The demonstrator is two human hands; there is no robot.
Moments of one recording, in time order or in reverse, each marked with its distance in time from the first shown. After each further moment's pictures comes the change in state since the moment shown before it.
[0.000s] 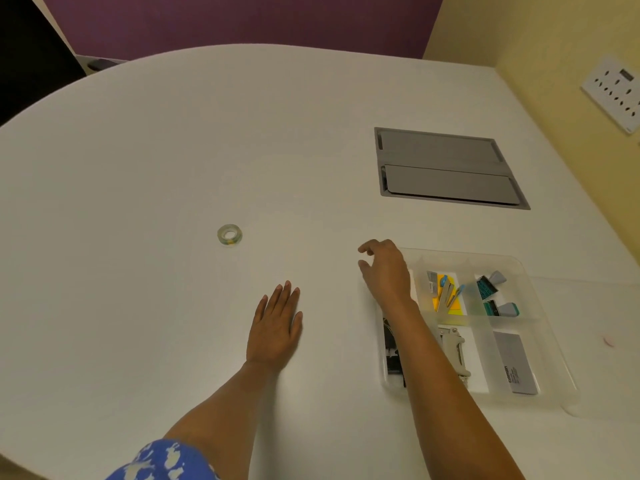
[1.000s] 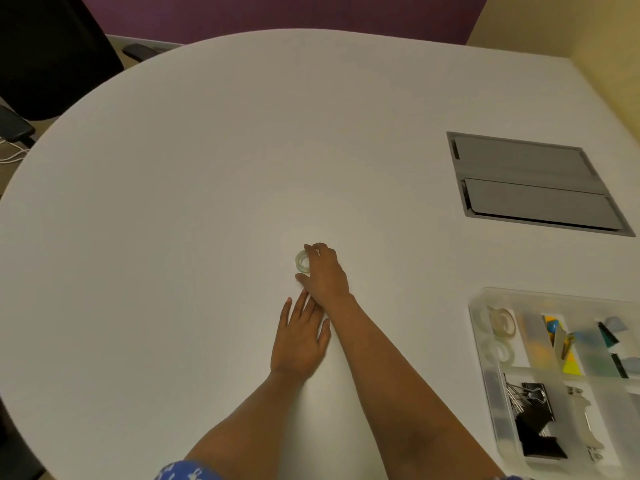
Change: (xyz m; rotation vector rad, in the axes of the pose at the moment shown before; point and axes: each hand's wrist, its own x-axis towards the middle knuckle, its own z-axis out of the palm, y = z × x) left_hand 0.047 -0.117 -0.050 0.031 0.013 0.049; right_hand 0.064 -0.186 0.186 -0.106 -0.303 -0.239
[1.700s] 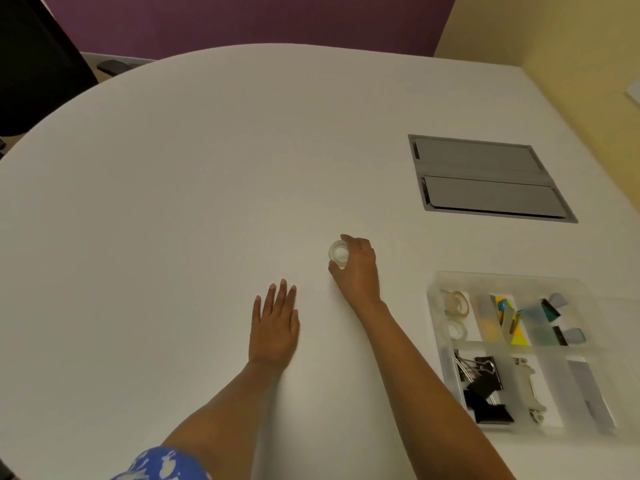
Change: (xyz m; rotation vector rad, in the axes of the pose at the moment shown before) left_hand -0.004 0.021 0.001 0.011 0.000 -0.118; right_hand -0.066 0.066 -0.066 0.305 0.366 0.188
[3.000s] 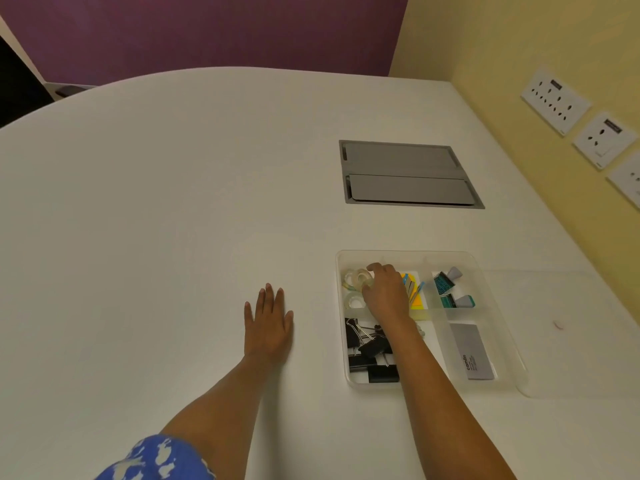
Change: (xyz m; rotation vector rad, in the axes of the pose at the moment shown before) left_hand -0.038 0.154 0.035 -0.013 -0.139 -0.053; right_hand -0.052 0.170 -0.149 -0.318 -0.033 0.117
